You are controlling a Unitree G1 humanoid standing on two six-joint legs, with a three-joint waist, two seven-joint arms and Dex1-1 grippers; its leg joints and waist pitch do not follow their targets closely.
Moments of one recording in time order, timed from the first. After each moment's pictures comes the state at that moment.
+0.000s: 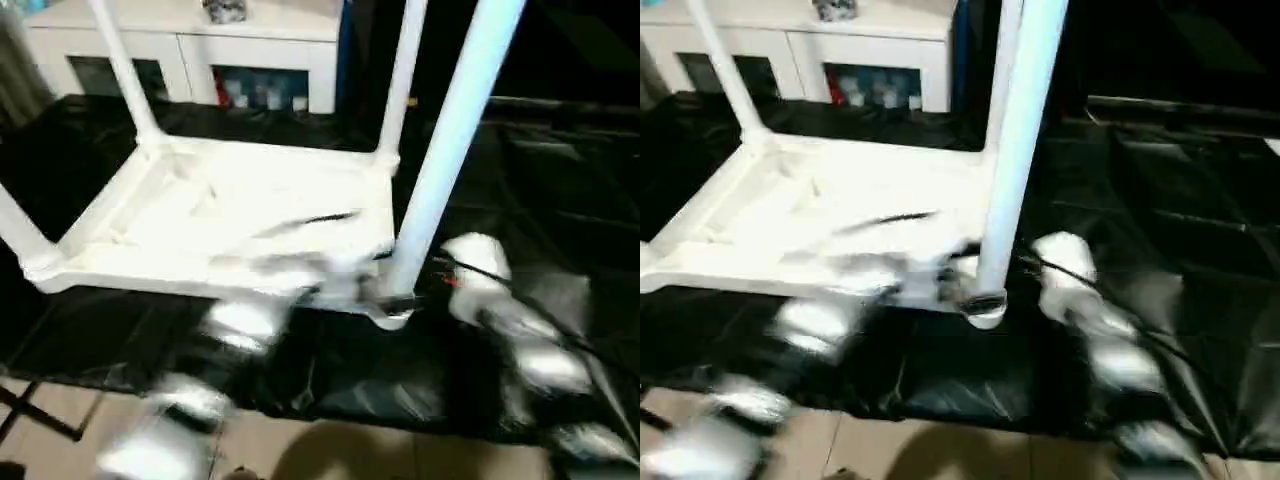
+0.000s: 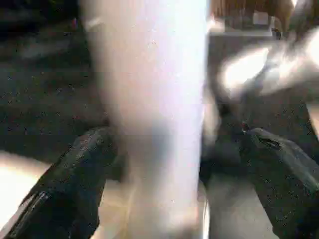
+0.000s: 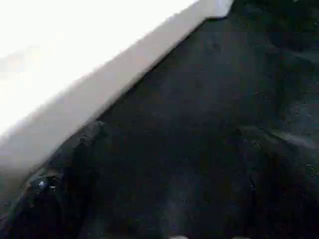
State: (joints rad) left arm -0.62 0.18 -0.32 0.54 -0.13 0.05 -1.05; right arm -0.34 -0.34 -0.05 0.57 0.11 0.06 0.53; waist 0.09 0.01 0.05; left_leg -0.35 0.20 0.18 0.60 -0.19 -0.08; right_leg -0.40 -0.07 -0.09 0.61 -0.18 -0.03
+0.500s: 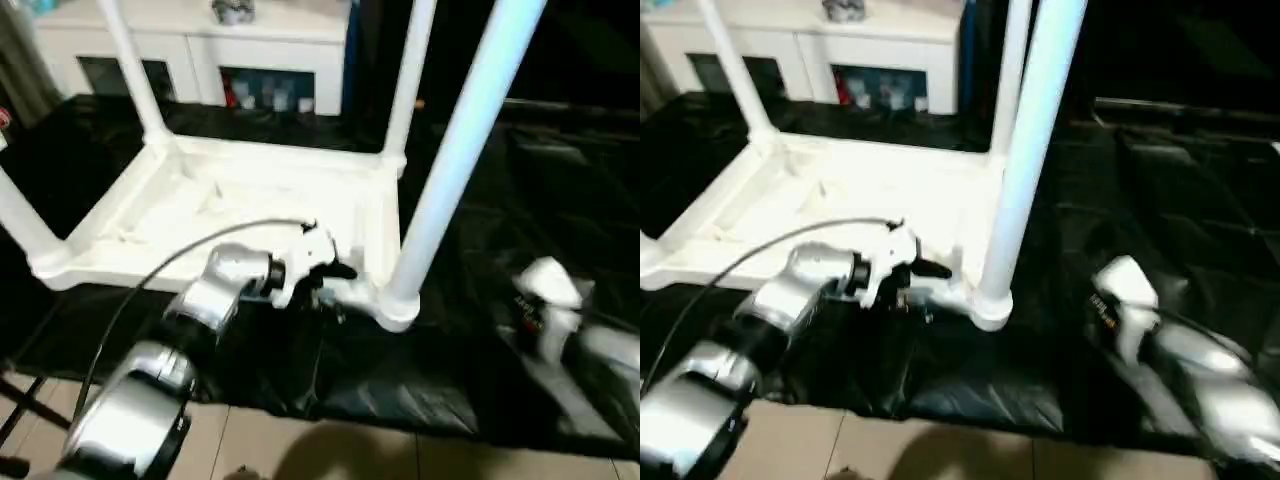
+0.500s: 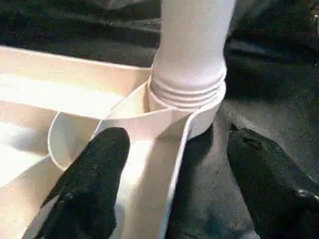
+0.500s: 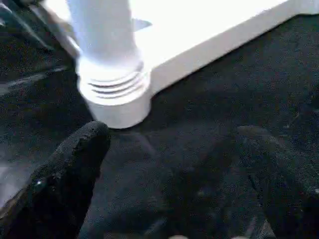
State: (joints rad) left arm -0.76 0.23 -0.35 0.86 -0.05 -0.03 -1.19; right arm -0.03 -0.65 -0.07 0.04 0.34 0.34 0.95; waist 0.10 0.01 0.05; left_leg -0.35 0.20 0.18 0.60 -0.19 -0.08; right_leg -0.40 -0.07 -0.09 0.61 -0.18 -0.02
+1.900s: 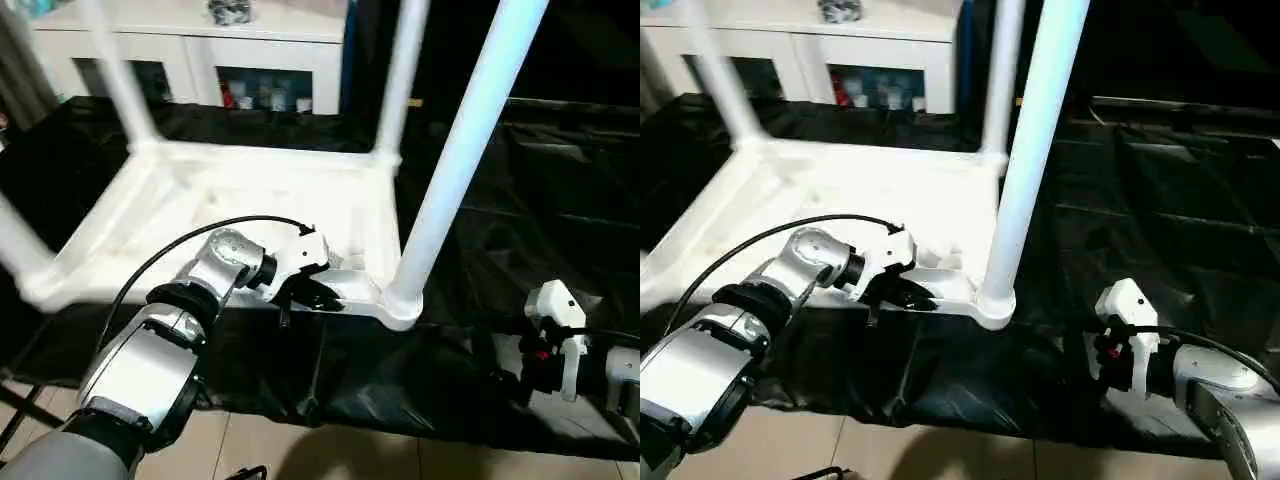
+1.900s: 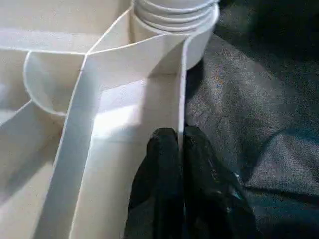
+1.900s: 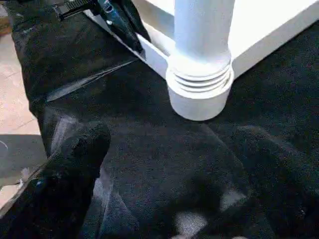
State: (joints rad) left arm -0.95 0.22 -0.35 1.24 0.09 -0.17 -1.28; right arm 0.06 -0.71 -0.07 -0.18 0.43 0.50 0.97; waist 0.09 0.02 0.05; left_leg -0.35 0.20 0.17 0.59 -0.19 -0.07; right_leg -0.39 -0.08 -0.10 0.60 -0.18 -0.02
